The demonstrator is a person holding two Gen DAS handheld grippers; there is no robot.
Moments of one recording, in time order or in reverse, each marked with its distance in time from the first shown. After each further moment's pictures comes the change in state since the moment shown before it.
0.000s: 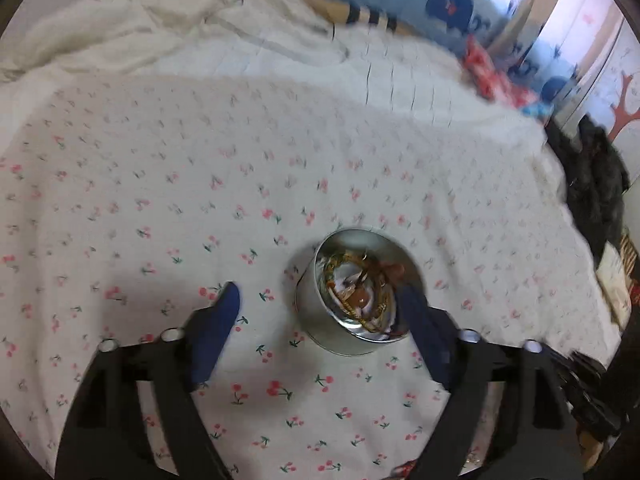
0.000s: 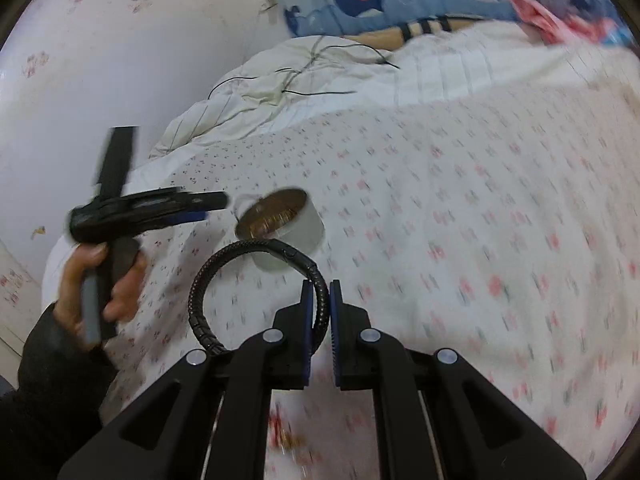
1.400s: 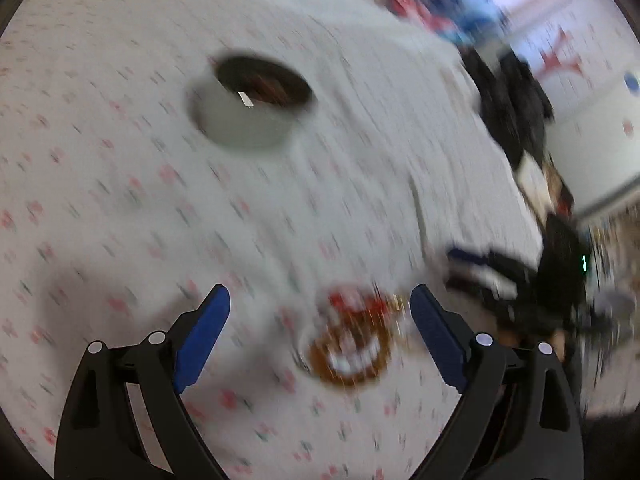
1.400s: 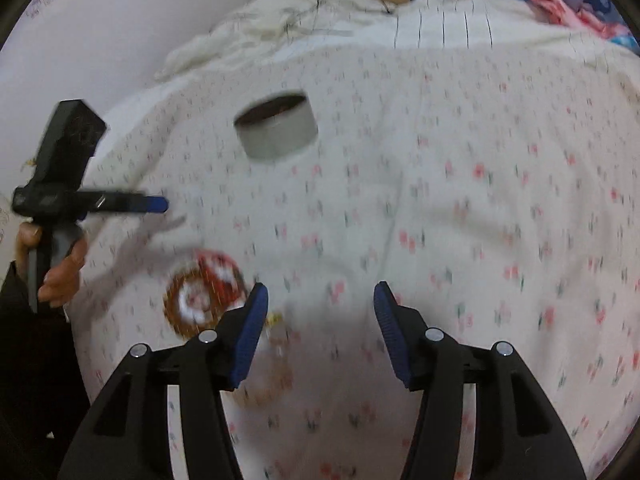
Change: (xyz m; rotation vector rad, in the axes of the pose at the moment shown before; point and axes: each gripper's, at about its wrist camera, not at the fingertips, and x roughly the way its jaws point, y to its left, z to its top) left arm -0.017 -0.019 -0.122 0.112 0.296 -0.325; right arm -0.018 -0.001 -0.081 -0.073 0.204 -0.063
